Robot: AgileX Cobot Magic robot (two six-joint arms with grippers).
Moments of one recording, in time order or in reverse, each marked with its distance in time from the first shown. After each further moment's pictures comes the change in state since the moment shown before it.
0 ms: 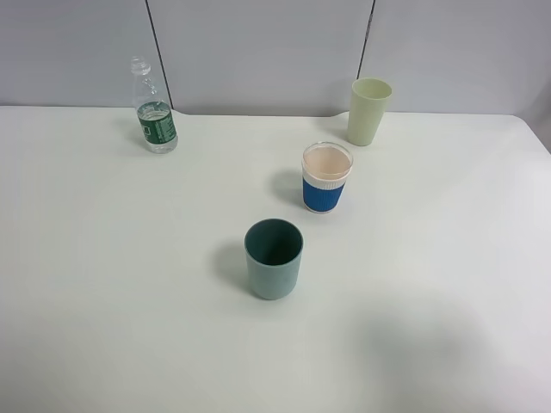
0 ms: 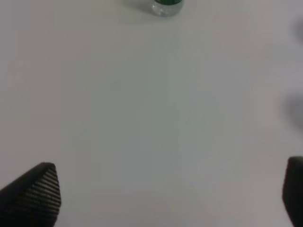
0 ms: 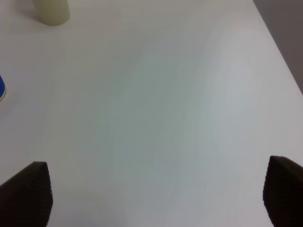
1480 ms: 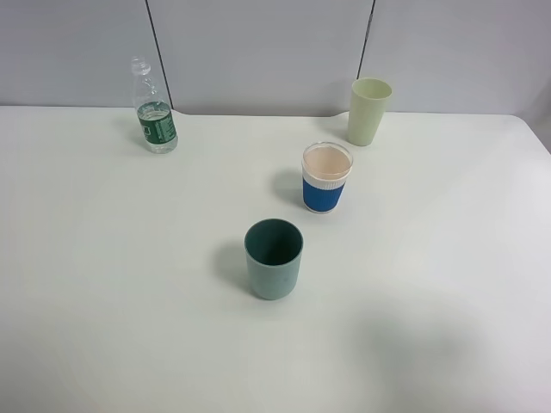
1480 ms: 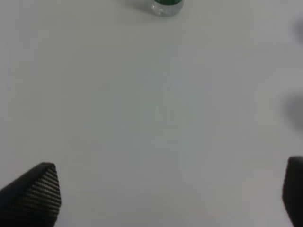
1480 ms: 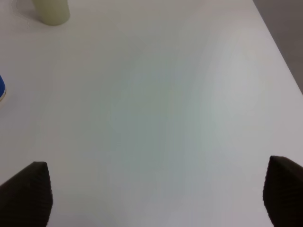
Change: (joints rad) left arm 0.000 0.000 0.000 0.000 0.000 0.000; right arm 0.000 0.000 0.000 0.000 0.000 0.000
